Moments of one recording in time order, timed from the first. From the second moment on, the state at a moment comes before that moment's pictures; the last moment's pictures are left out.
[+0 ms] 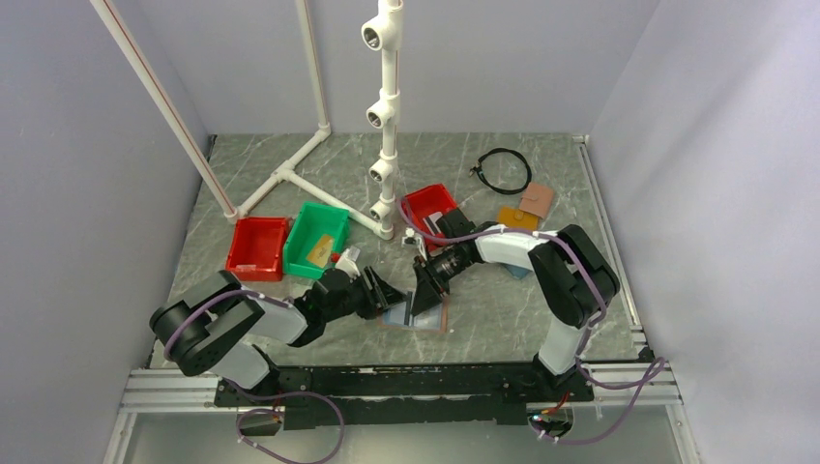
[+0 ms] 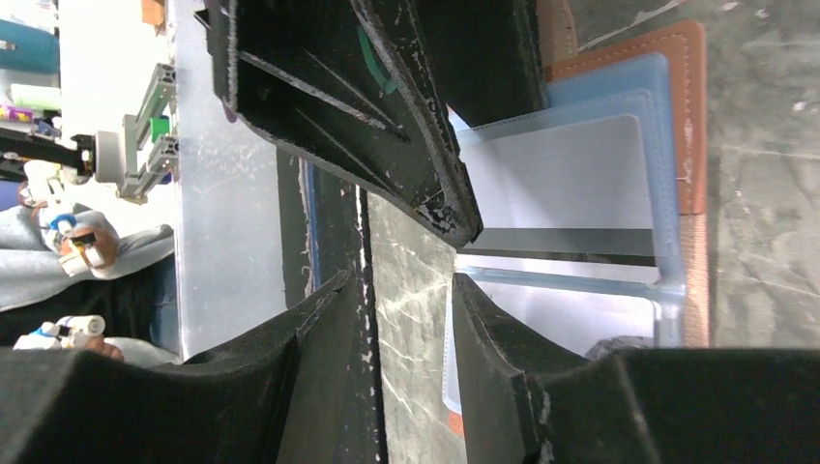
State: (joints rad) left arm -0.80 1.49 0.23 0.84 0.17 -1.21; right arm 0.59 1.77 0.94 -0.43 -1.12 -0.25
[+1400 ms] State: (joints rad) left arm -0.80 1.37 0.21 1.05 0.17 -1.11; right arm 0.41 1.70 0.92 -0.33 -1.22 -0.07
